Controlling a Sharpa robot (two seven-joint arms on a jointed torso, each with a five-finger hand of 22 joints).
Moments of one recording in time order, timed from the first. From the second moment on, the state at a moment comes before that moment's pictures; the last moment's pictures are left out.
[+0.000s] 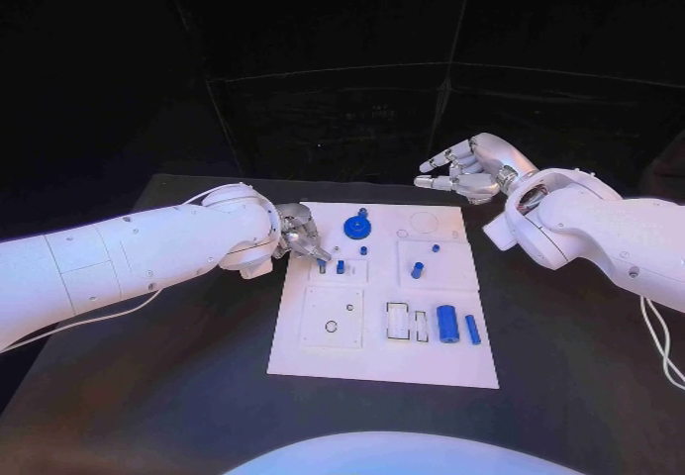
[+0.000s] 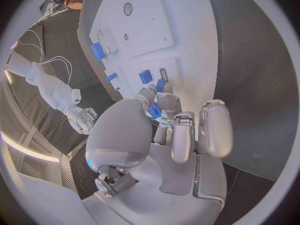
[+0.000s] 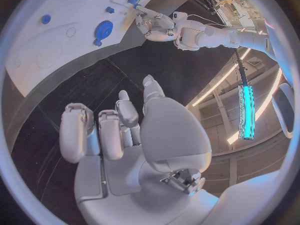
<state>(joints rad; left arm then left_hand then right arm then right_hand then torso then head) 1.26 -0.72 -0.09 1.38 -1.04 0.04 -0.47 1.24 -0.03 0.36 0.06 0.05 0.96 0.03 0.60 0.48 1.31 -0.04 0.99 0.82 1.47 -0.09 1.57 1.31 0.06 1.47 0.02 1.34 1.30 1.27 -0.79 -0.01 1.46 -0.90 -0.41 0.04 1.30 -0.02 -0.13 0.16 0.27 0.95 0.15 0.08 0.07 1.32 0.07 1.18 1.21 1.47 -0.01 1.47 1.31 0.05 1.45 0.09 1.42 1.27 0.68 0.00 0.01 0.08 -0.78</state>
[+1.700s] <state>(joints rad) 1.26 -0.70 -0.09 1.38 -1.07 0.11 -0.51 1.19 -0.04 0.43 0.05 0.05 0.97 0.03 0.62 0.49 1.32 -0.04 1.00 0.83 1.47 -0.09 1.57 1.31 0.06 1.47 0.02 1.35 1.30 1.27 -0.79 -0.01 1.45 -0.89 -0.40 0.04 1.29 -0.02 -0.14 0.16 0.27 0.95 0.15 0.08 0.07 1.32 0.07 1.18 1.21 1.47 -0.01 1.47 1.31 0.05 1.45 0.09 1.42 1.27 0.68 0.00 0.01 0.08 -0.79</state>
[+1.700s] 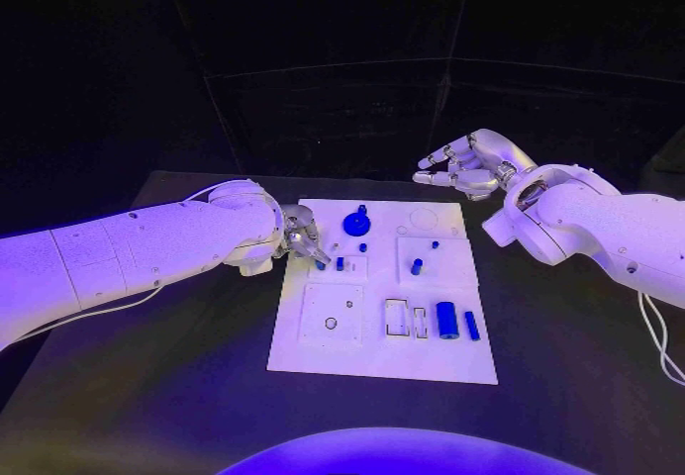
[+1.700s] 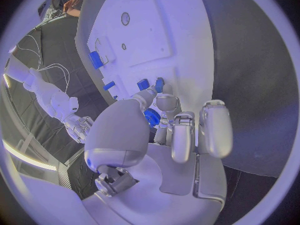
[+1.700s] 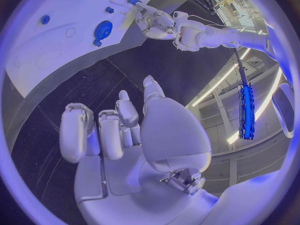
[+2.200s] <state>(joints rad) 1.26 -0.69 -0.09 1.36 -1.07 0.12 -0.52 1.13 -0.06 0.48 0.00 0.05 0.98 0.02 0.63 0.50 1.33 -0.05 1.00 0.84 1.47 -0.10 1.57 1.31 0.06 1.47 0.02 1.35 1.31 1.27 -0.79 -0.01 1.45 -0.89 -0.40 0.04 1.29 -0.02 -0.14 0.16 0.27 0.95 0.15 0.08 0.07 1.32 0.07 1.18 1.21 1.47 -0.01 1.47 1.31 0.05 1.45 0.09 1.42 1.26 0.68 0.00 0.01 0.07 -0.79</state>
